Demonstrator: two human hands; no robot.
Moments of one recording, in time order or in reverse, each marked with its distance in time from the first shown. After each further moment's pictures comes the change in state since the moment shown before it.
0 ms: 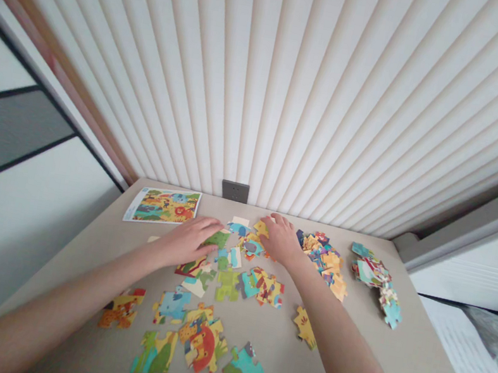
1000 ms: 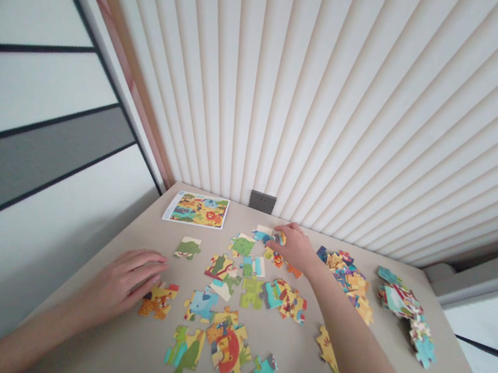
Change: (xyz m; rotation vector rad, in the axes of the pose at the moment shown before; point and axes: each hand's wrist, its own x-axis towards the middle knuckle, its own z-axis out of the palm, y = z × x) left_hand -0.192 -0.004 -0.039 0.107 0.185 -0.164; right_hand 0.023 -0.005 0.008 -0.008 -0.009 -0.062
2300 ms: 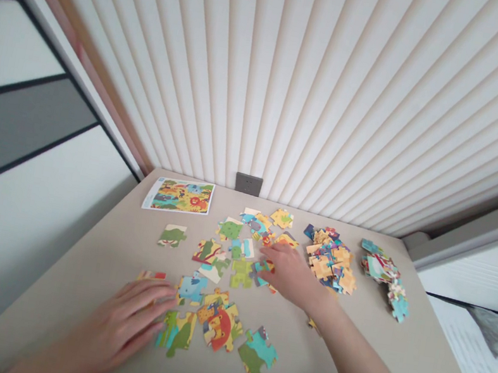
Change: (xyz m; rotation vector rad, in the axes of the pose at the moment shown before) left_hand -0.010 0.082 0.002 -0.086 -0.143 0.171; right_hand -0.100 -0.039 -0.012 -0.026 -0.205 -0.095
